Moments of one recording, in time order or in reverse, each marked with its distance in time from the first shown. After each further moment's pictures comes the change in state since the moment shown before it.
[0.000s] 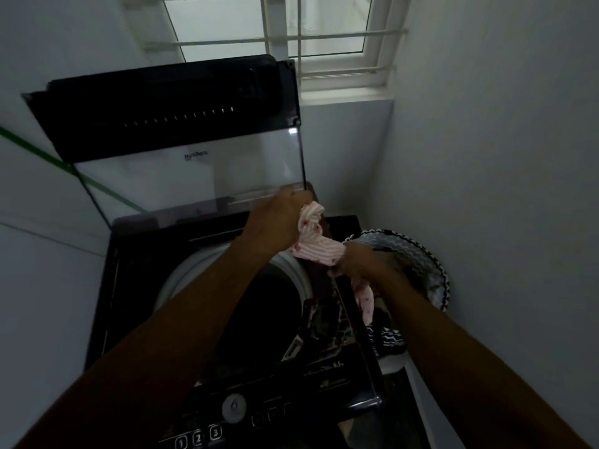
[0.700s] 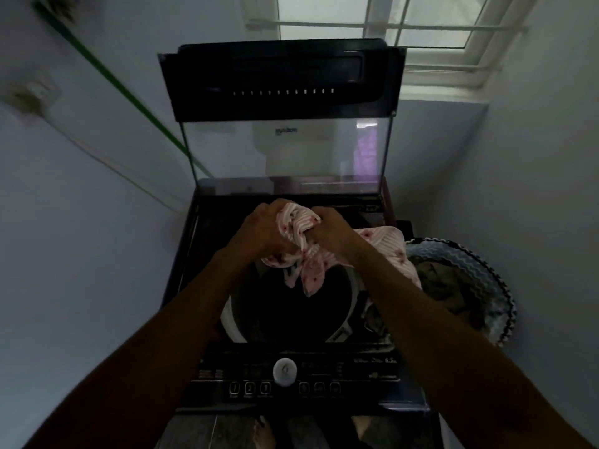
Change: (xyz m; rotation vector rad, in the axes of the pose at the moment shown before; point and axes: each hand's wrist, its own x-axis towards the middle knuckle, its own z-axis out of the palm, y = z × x) left_hand -0.117 -0.112 -0.028 -0.250 -0.095 -0.500; right_hand 0.000 -0.171 0.063 0.453 0.016 -0.515
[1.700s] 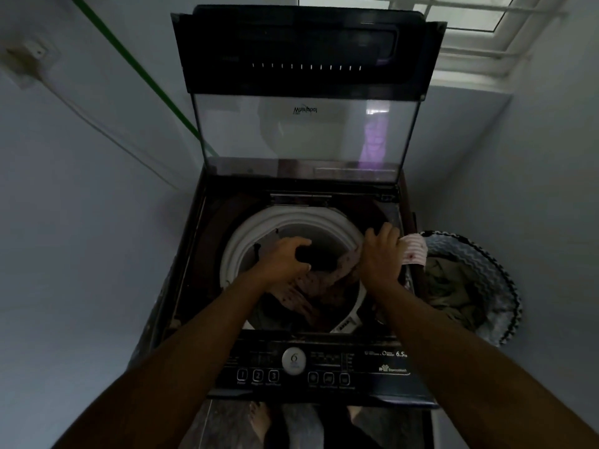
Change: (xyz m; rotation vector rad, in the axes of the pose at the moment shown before) left_hand -0.017 -0.050 0.088 -0.293 -0.273 -0.130; right_hand -0.030 0.110 0.010 -1.265 0.441 0.271
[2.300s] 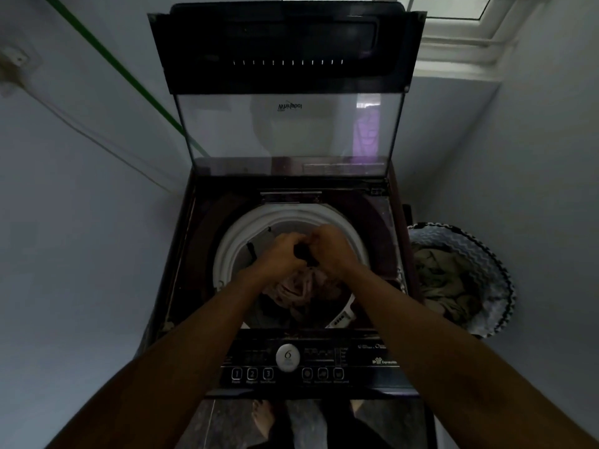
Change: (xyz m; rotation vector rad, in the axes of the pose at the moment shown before) left_hand -0.006 0.032 0.004 -0.028 0.042 0.168; right_hand 0.006 -0.051 -0.024 0.913 -0.390 -0.284
